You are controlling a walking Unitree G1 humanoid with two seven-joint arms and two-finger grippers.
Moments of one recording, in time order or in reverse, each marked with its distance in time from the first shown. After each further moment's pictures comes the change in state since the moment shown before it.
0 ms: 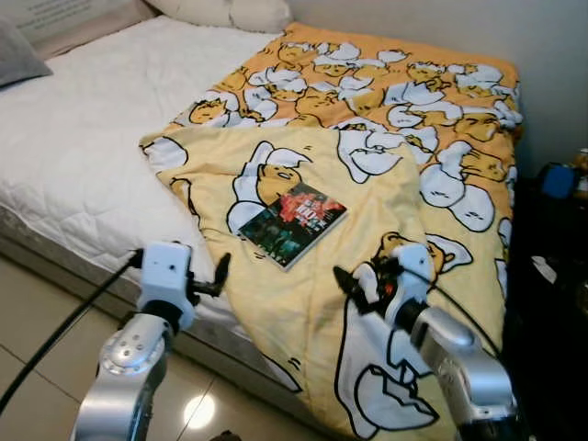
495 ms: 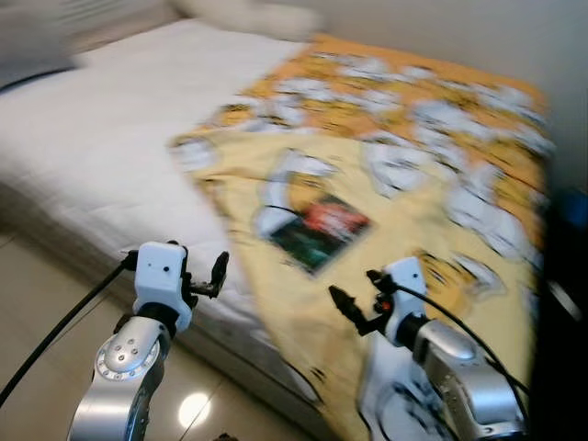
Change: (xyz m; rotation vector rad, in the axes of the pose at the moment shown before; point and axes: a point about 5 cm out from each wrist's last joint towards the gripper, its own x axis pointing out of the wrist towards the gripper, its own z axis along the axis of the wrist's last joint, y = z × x) left arm -0.006 0.000 0.000 -0.012 -0.007 0.000; right arm -0.005 0.012 -0.010 -0.048 0.047 0.106
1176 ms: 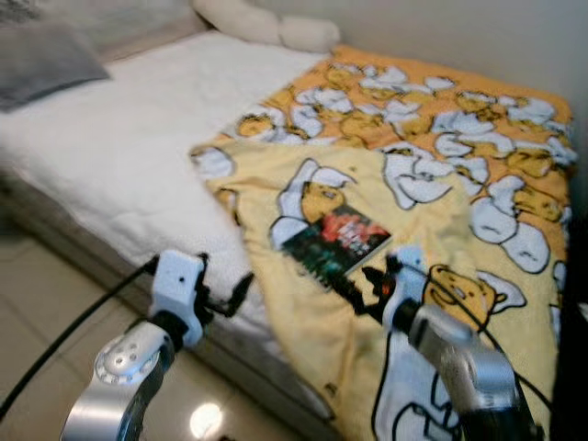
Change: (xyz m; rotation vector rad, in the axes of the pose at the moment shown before) left arm -0.005 -0.018 -0.002 -0.018 0.066 -0.308; right arm 0.014 -0.018 0.012 0.278 0.028 -0.027
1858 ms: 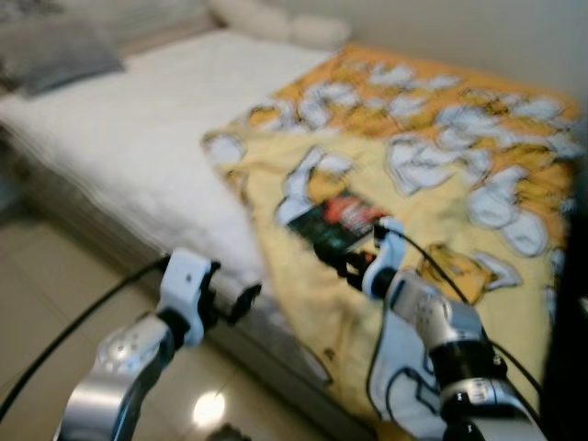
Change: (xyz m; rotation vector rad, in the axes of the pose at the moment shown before) left arm 0.007 0.007 -0.004 0.002 0.061 -0.034; right arm 0.044 0.006 0.017 0.208 0.035 0.036
